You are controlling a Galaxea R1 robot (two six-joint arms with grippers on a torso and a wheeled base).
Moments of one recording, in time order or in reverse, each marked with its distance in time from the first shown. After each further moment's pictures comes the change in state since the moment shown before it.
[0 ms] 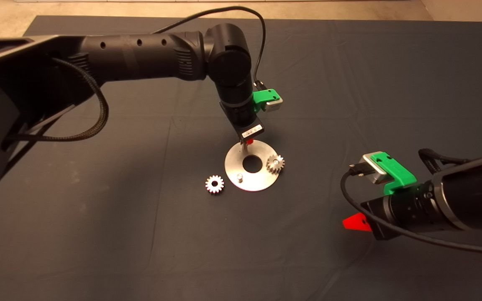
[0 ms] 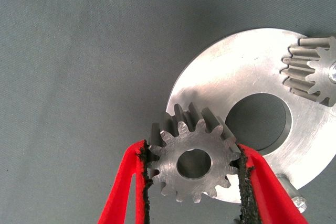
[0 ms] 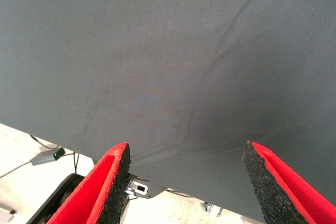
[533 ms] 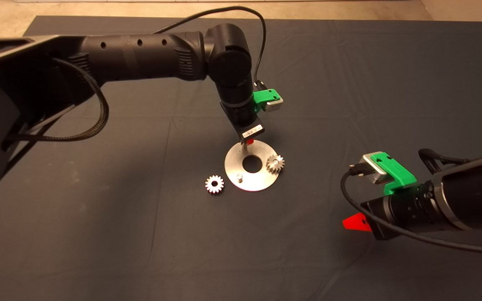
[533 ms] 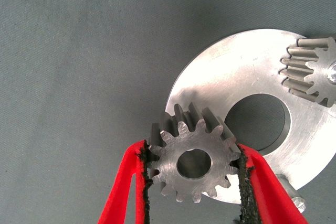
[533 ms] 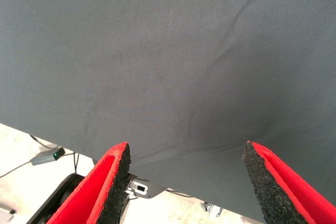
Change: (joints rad) left arm 0.000 0.000 0.000 0.000 -0.002 0.000; right arm 0.000 0.000 0.000 0.000 0.000 0.000
